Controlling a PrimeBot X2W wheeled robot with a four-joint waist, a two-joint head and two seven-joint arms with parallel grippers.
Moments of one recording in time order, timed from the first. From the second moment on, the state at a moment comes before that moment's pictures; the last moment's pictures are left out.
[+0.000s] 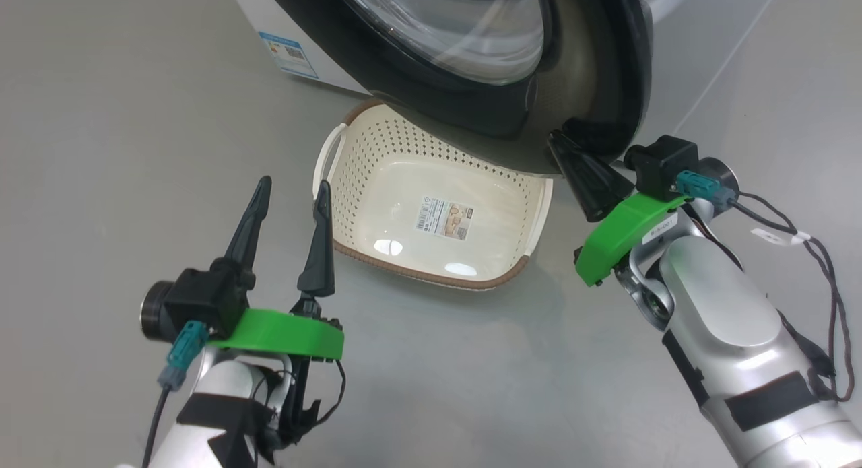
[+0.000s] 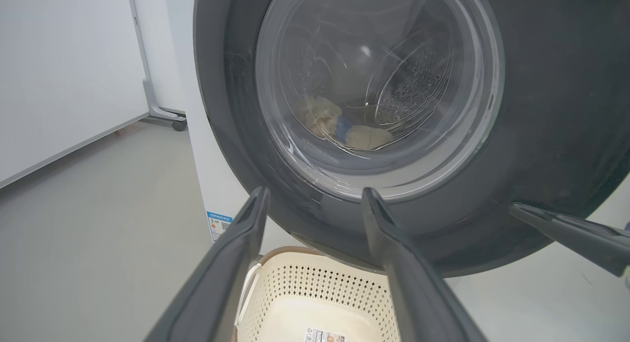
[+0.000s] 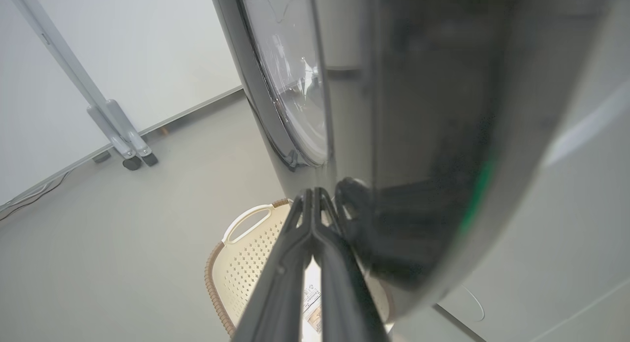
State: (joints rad) left arm -0.35 0.07 -0.33 0.16 -0.29 -0.04 -0.25; right arm -0.64 -0.06 0.38 0.65 0.19 0.13 -0.25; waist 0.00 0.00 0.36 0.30
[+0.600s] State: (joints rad) left arm -0.40 0.04 -0.30 0.14 -0.25 -0.08 -0.25; right arm -0.77 -0.10 0.22 0.67 0.09 0.13 -0.25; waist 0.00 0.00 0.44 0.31
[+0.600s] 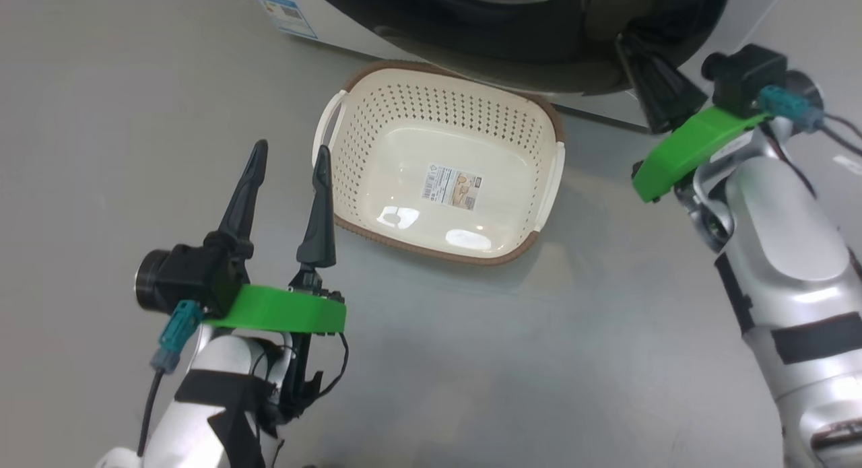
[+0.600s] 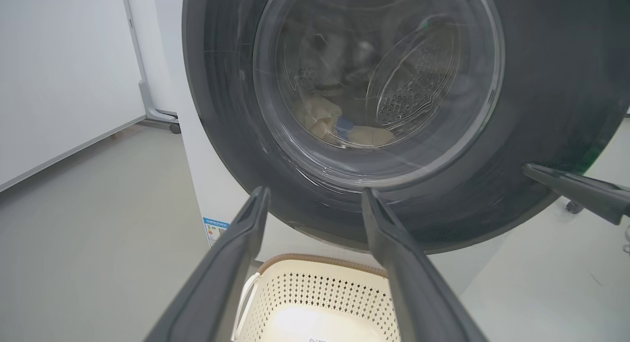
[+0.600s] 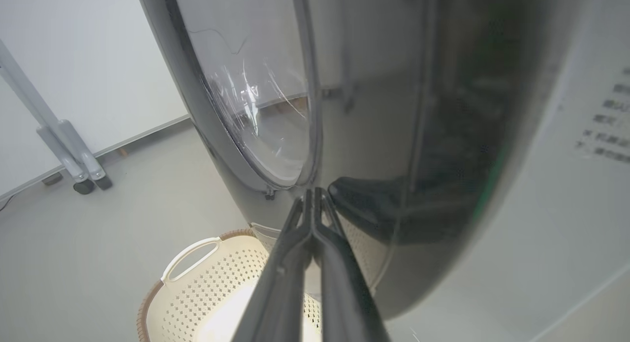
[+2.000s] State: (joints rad) left arm -0.39 0.03 -0.28 0.16 -0.24 -0.09 -0.26; right arm -0.61 -0.13 0.19 0.46 0.09 0.13 -0.25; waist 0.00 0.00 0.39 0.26
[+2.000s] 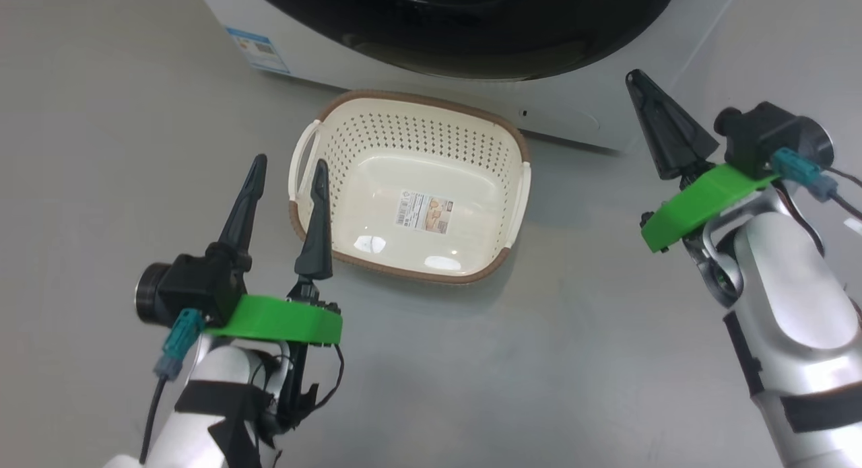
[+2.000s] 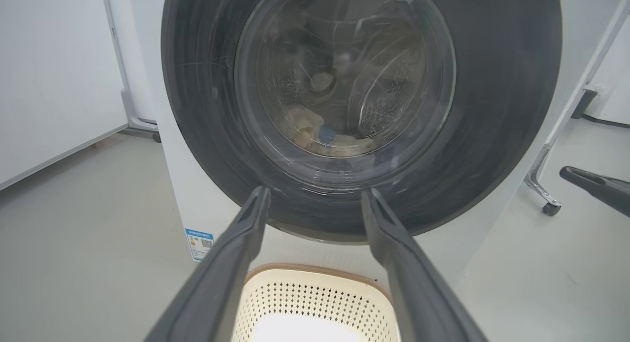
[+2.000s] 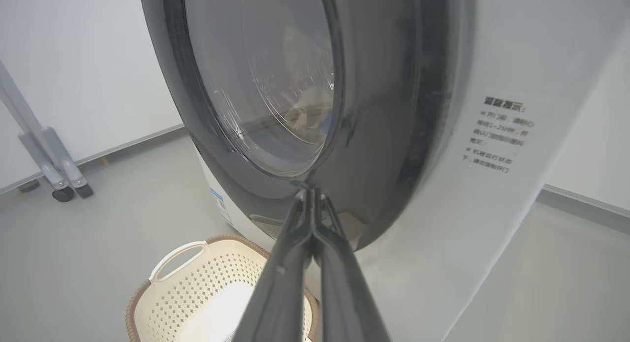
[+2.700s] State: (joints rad) left arm -0.24 0.04 -0.24 0.24 -0.22 -0.11 -0.26; right arm -0.14 -0.06 0.02 0.13 0.07 0.13 -0.24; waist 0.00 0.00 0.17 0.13
